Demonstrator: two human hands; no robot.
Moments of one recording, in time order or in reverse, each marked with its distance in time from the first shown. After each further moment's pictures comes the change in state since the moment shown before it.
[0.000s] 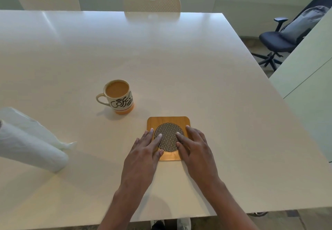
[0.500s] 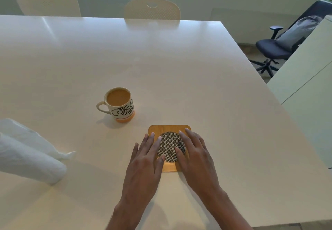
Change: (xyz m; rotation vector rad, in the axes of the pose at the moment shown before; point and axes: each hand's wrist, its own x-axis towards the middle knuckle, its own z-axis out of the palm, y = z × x) left_hand -0.001 0.003 0.001 -0.124 0.113 0.040; right_hand 0.006 -0.014 -0.002 0.018 0.029 -0.006
